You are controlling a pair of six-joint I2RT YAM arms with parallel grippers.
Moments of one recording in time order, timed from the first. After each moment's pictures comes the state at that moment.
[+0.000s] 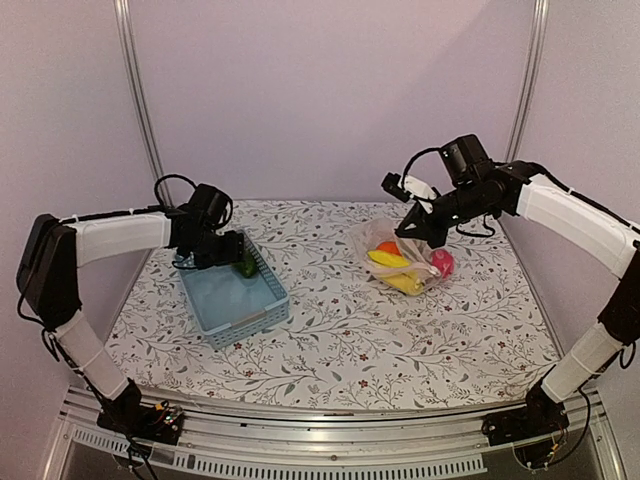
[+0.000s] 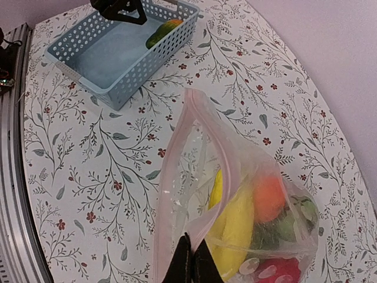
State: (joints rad) left arm -0.46 1.64 1.15 -0.47 -0.18 -0.50; right arm 0.55 1.55 1.48 -0.75 -0.36 -0.52
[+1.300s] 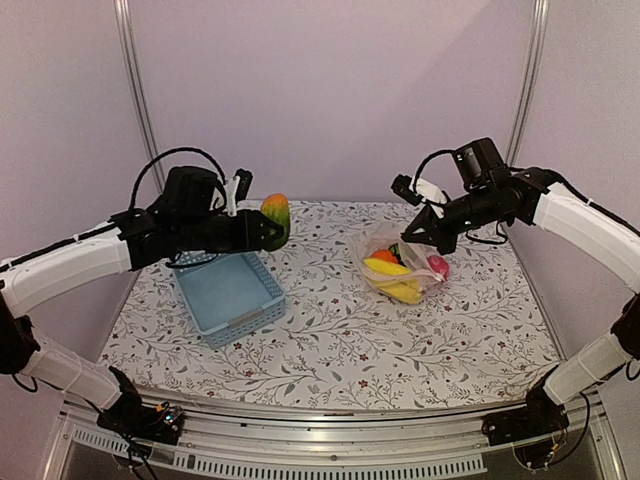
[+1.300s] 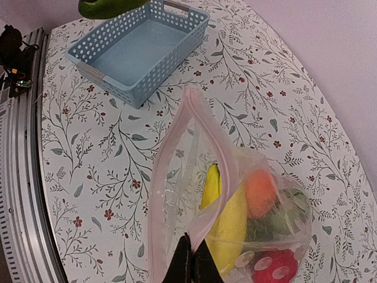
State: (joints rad) left arm -0.67 1.32 1.07 -0.29 0.07 -0.56; right arm 0.56 1.45 1.39 -0.74 -0.41 -0.50
